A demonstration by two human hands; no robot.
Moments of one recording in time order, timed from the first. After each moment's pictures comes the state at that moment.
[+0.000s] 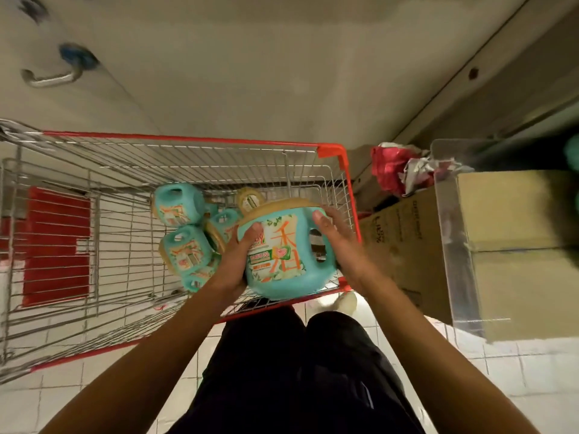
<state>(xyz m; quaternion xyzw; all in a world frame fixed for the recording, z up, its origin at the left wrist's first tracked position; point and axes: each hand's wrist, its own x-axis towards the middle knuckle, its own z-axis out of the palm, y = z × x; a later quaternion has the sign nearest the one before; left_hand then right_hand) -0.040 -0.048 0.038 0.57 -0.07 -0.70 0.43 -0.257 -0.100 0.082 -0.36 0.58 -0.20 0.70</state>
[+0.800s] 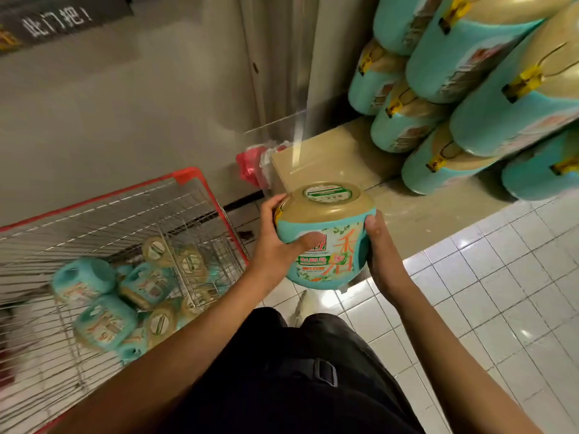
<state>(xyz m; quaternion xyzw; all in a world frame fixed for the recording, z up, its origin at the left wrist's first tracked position) -0.403 -0.071 0.106 0.48 -0.45 -0.66 0.36 -0.608 -0.006 0.103 -0.32 0.63 -0.47 0.53</state>
